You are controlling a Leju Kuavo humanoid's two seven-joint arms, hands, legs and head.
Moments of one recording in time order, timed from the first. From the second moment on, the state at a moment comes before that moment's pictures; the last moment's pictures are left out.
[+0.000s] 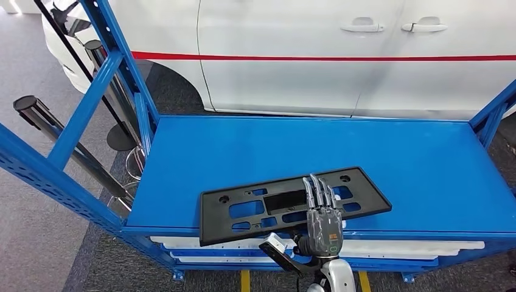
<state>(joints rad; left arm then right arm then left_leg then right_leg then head) -0.05 -0.06 1.18 -0.24 -1.30 0.21 -0.35 0.04 0.33 0.05 -1.37 1.36 -0.70 -0.23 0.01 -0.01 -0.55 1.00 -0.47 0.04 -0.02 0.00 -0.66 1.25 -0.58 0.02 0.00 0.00</state>
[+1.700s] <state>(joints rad) -0.06 -0.07 1.15 -0.24 -1.35 0.19 -0.35 -0.13 0.10 0.12 -1.17 1.52 -0.70 0.12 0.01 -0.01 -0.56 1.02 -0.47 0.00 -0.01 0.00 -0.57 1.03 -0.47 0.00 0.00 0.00</state>
